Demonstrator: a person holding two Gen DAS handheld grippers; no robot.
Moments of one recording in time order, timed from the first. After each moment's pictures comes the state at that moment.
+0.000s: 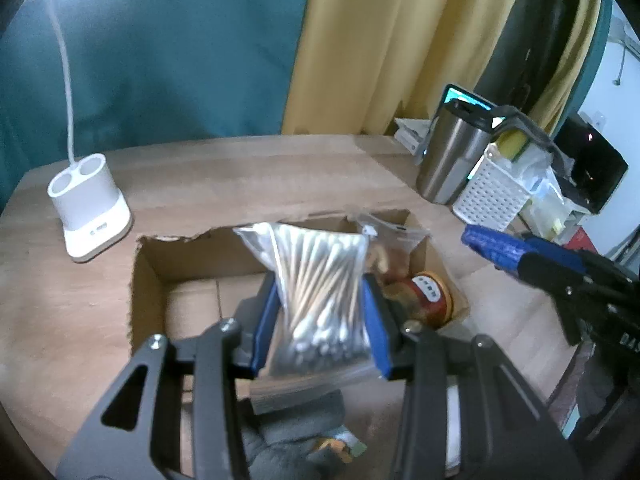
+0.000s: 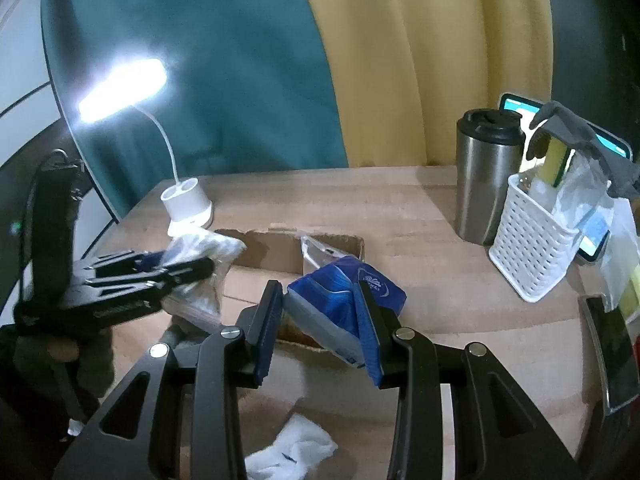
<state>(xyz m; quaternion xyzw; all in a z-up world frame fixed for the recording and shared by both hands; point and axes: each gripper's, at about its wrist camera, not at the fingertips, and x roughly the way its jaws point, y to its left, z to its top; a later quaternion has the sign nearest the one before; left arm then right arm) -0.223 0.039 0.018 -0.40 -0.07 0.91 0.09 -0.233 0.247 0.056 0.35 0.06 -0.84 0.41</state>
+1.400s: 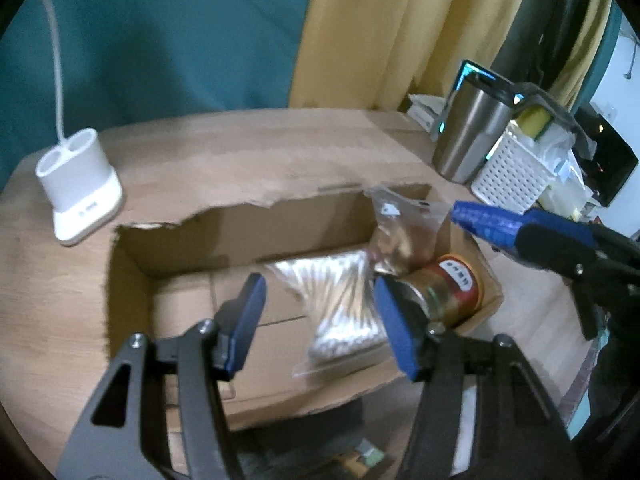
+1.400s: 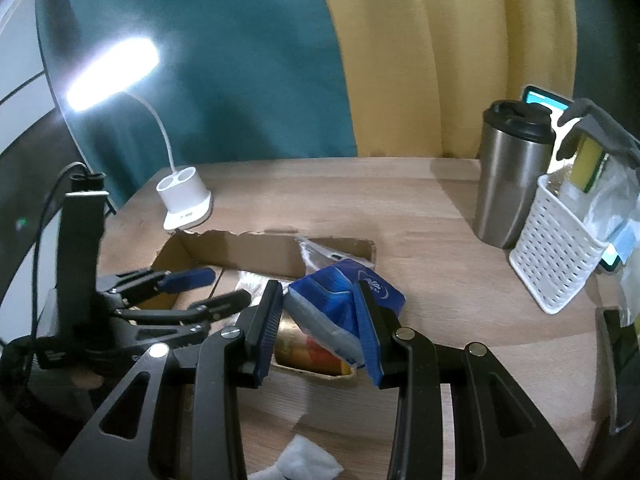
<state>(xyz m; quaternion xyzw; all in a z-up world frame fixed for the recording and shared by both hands) -0.235 0.045 -0.010 -0.42 -0.07 0.90 0.07 -0.249 0.217 0.041 0.37 0.07 -0.83 0.42</state>
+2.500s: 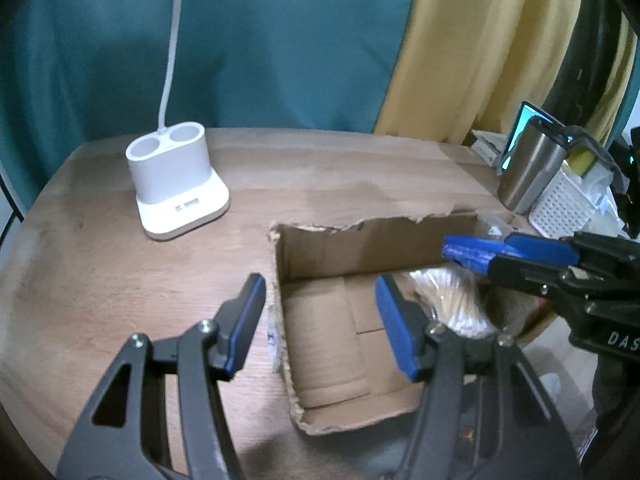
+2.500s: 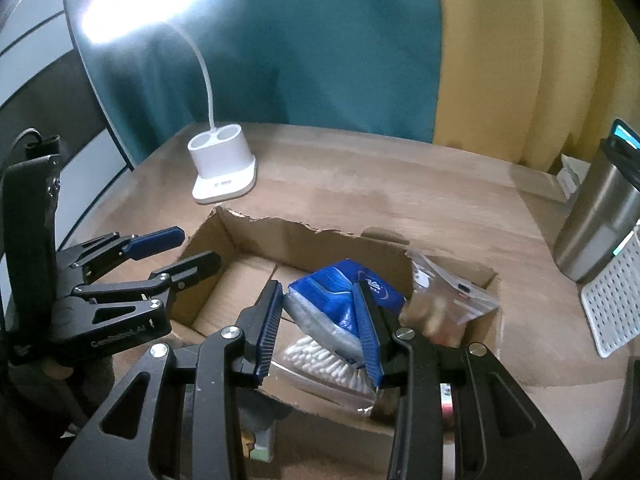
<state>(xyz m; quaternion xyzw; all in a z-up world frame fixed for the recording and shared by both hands) -0.208 -0.043 -0.016 -0.39 -0.08 0.92 -0.01 -0.230 0.117 0.014 0.39 0.14 -0.78 0.46</state>
